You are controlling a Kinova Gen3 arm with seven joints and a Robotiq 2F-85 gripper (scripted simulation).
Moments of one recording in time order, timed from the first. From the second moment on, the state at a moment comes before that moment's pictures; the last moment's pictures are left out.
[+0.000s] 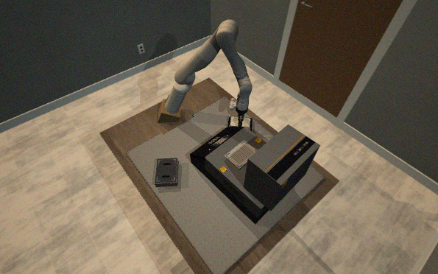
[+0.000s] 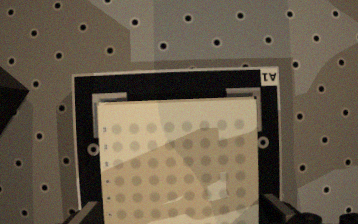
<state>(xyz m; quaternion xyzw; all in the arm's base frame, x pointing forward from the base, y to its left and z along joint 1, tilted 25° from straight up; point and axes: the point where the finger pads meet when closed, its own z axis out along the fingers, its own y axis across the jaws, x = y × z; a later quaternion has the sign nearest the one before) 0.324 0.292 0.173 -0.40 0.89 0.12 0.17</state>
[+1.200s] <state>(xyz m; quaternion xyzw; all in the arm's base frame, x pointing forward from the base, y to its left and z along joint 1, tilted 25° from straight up) 0.324 0.292 0.174 -0.40 0.89 0.12 0.18</state>
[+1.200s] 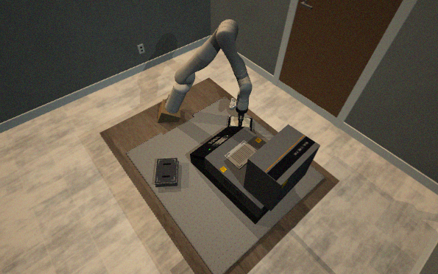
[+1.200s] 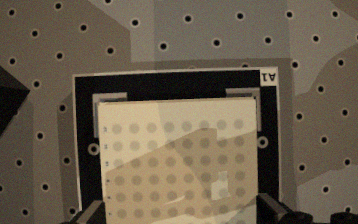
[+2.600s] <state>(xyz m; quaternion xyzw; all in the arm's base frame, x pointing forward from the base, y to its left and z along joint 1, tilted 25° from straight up) 0.323 0.291 0.177 -0.40 0.89 0.12 0.17</state>
